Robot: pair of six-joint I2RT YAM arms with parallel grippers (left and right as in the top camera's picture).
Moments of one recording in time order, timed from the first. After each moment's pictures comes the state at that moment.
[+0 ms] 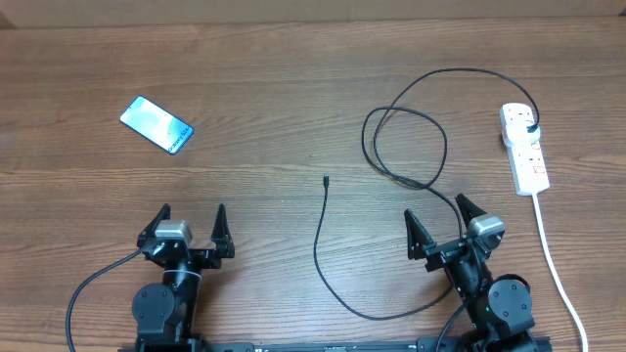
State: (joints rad) left arm 0.01 0.02 0.01 -0.07 0.07 -0.13; right arm 0.35 0.01 0.02 -0.03 0.02 0.17
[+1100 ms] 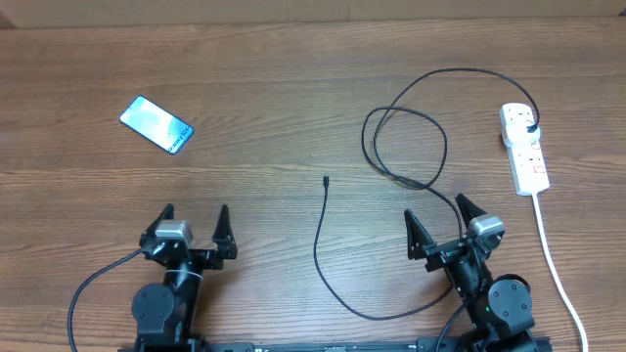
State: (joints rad) left arm 0.01 0.02 0.03 -0.09 0.12 -0.16; right arm 0.35 0.01 0.02 -0.03 0.02 0.17
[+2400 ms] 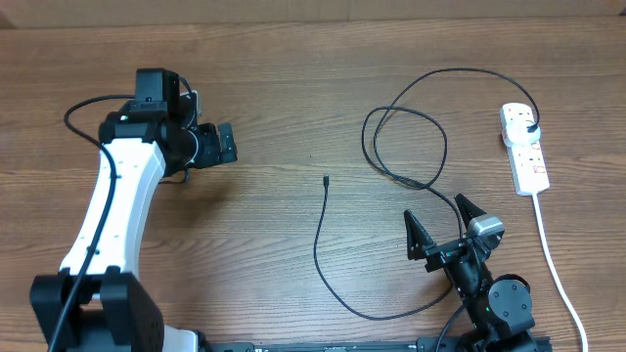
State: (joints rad) left arm 0.01 1.64 1.33 -0.93 0.17 -0.21; right arm 0.35 0.01 0.02 -0.03 0.01 0.17
